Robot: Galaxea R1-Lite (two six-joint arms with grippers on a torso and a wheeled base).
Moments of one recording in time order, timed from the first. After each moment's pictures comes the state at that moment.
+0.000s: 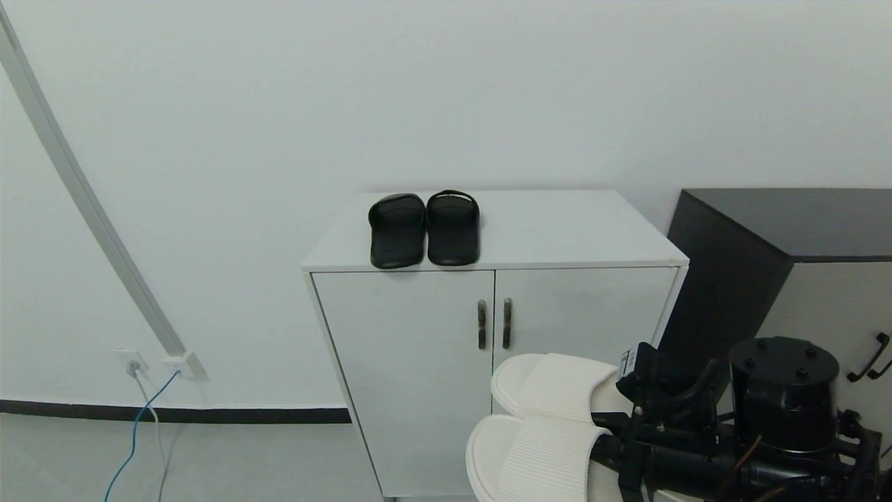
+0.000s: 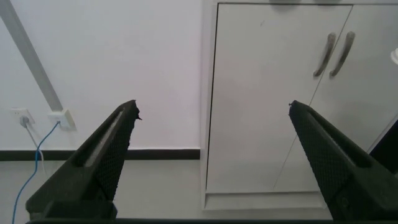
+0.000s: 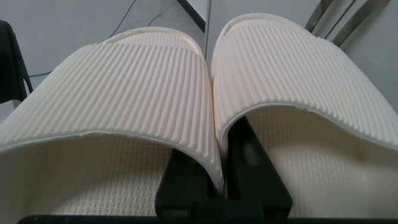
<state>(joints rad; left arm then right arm) 0.00 0.00 0.00 0.00 0.03 -0.01 0.72 1.67 -0.39 -0.95 0.30 -0.17</state>
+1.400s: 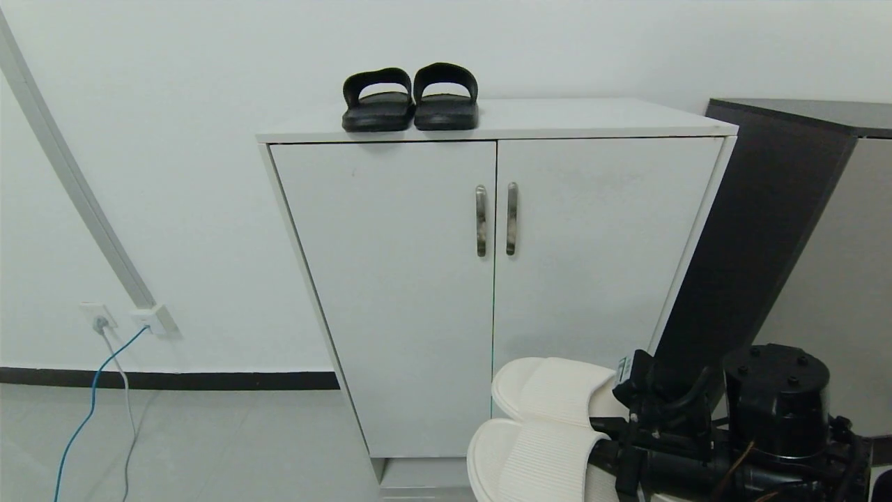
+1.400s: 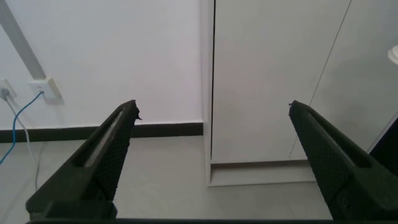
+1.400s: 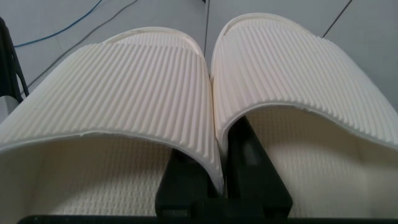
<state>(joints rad) 0.00 0.00 0.00 0.00 0.01 0.02 0.72 1.70 -0.36 -1.01 0.30 -0.18</state>
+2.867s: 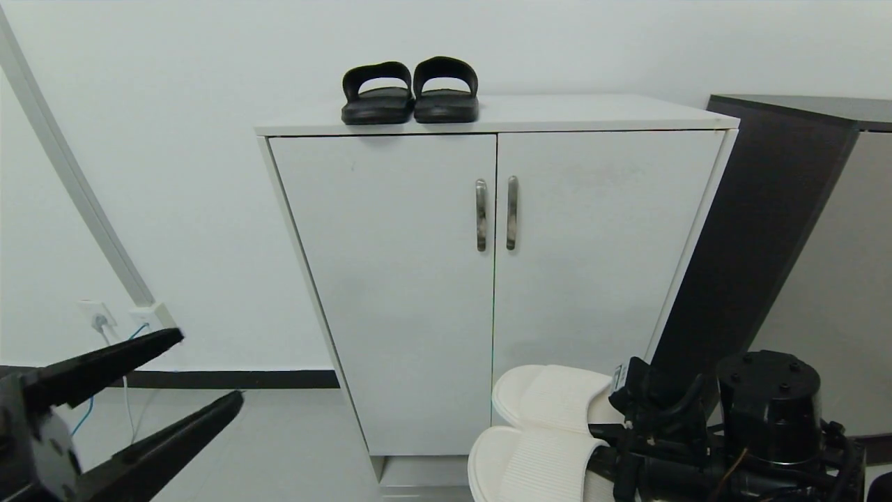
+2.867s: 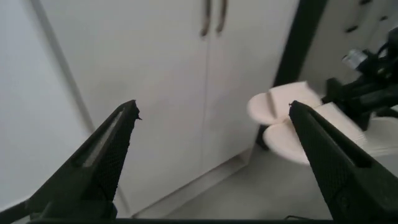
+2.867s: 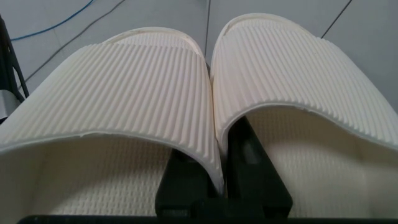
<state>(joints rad) -0.21 0.93 -0.29 -0.59 -0.41 -0.04 0.72 1.72 -0.35 -1.02 0.29 -0.18</state>
